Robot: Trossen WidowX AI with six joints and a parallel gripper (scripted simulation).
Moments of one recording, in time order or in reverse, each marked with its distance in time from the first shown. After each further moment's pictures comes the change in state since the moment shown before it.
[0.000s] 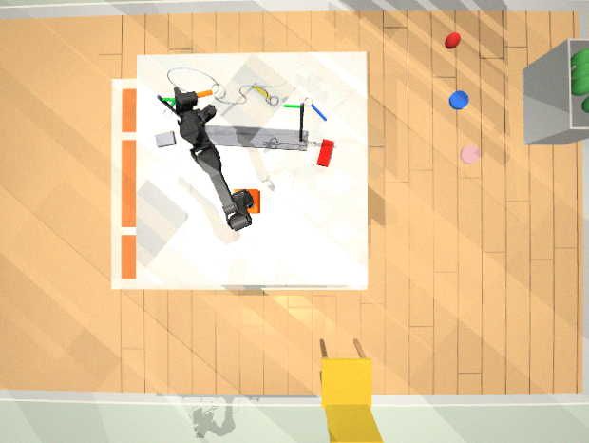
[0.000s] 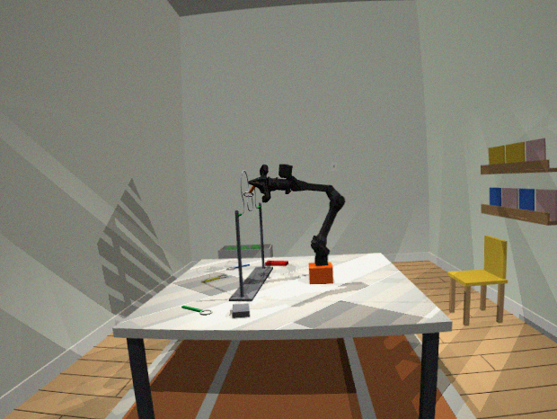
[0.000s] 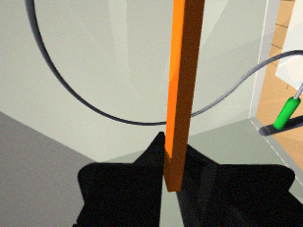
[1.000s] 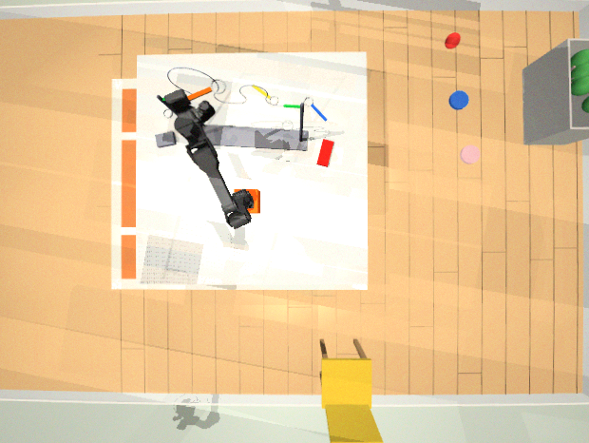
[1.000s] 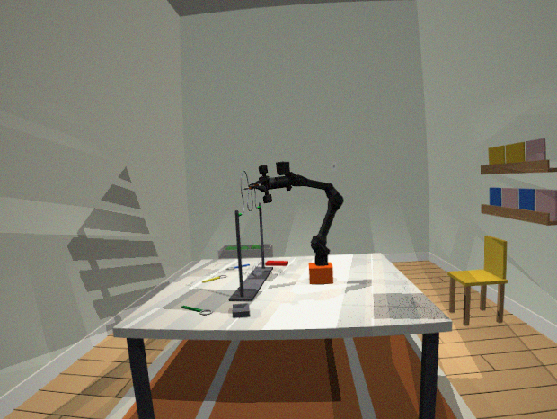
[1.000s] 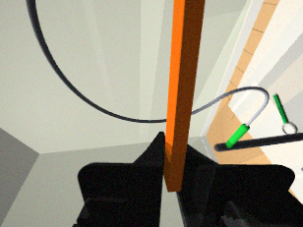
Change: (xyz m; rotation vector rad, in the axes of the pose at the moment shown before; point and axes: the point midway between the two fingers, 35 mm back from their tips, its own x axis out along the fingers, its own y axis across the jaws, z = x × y) arm -0.001 -0.014 0.001 -0.324 -0.029 -0.177
